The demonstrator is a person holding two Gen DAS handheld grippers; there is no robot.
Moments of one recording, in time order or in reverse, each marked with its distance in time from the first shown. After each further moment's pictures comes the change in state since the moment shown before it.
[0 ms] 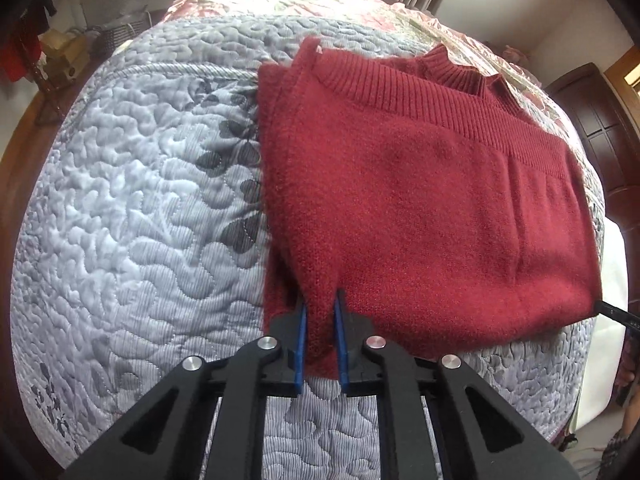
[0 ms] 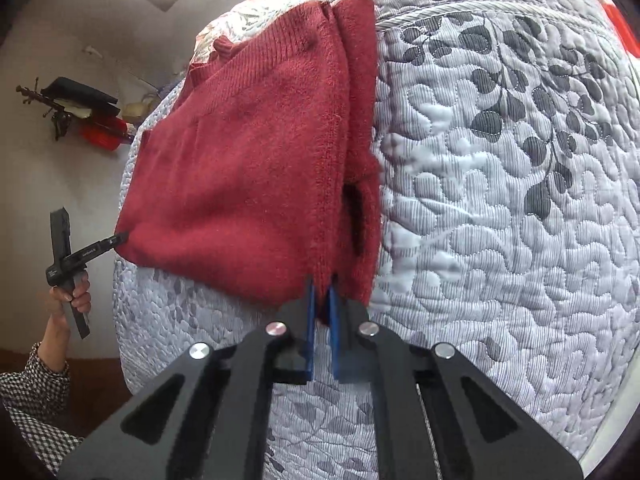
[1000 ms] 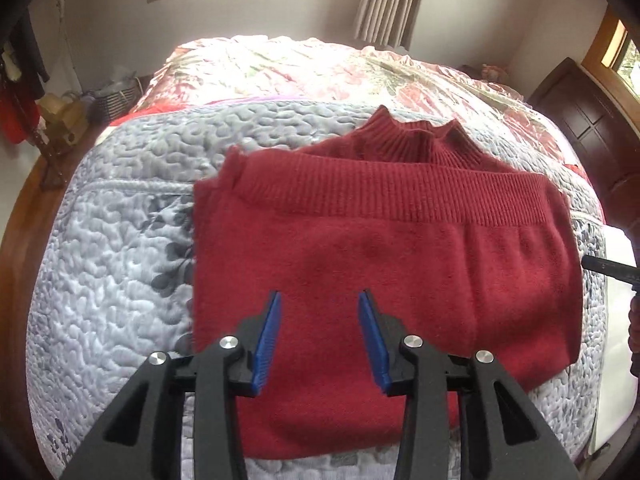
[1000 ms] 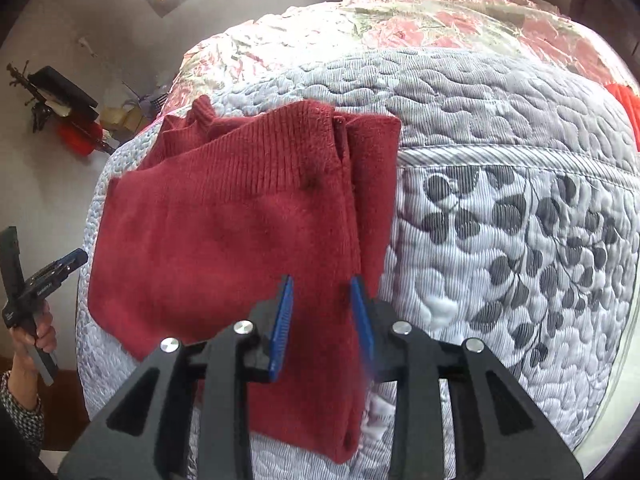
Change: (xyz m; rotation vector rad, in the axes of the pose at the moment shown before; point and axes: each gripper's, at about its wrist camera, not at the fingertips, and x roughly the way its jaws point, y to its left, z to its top) left arm 0.001 -0.090 0.053 0.100 -0.185 0.052; right arm 0.012 0.017 0.114 -0.093 -0.109 -0.160
